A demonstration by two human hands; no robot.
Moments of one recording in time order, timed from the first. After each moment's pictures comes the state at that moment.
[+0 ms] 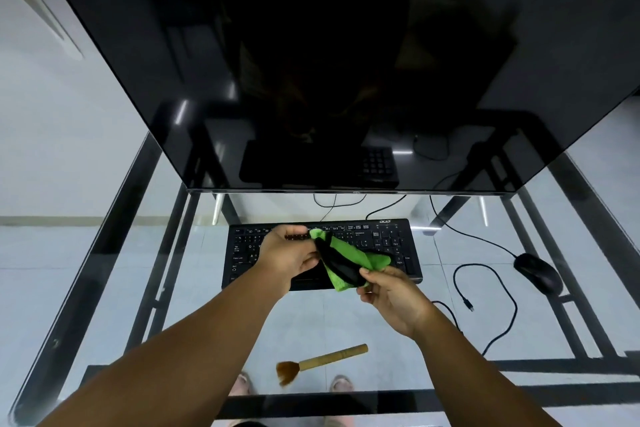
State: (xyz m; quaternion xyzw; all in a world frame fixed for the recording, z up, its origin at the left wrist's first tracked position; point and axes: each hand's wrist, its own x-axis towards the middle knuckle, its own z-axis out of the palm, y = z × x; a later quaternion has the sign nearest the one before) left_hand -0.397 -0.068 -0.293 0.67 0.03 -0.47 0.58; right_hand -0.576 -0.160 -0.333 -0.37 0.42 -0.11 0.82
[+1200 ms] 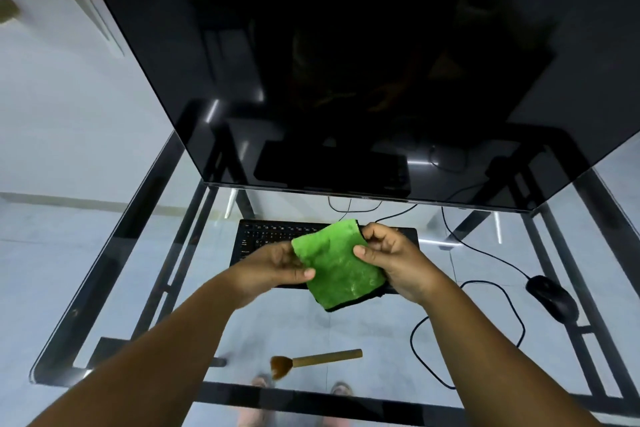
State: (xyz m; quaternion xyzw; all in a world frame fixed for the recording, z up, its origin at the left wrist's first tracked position) left_hand -0.383 -0.016 -0.292 0.61 -0.27 -0.57 0.48; right_hand -0.556 -0.202 -0.282 -0.59 0.24 -0.05 0.77
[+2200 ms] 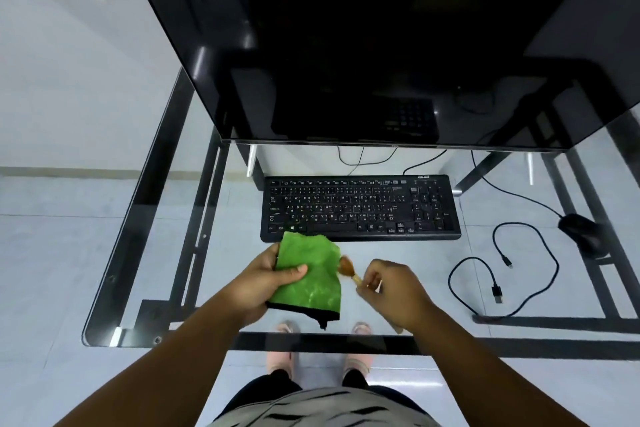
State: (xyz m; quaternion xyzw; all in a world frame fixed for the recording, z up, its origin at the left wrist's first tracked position) left_hand -0.388 0.077 -0.335 0.58 -0.04 -0.59 0.56; right_hand -0.579 -0.085 -0.368 -0.84 0.37 0.07 0.38
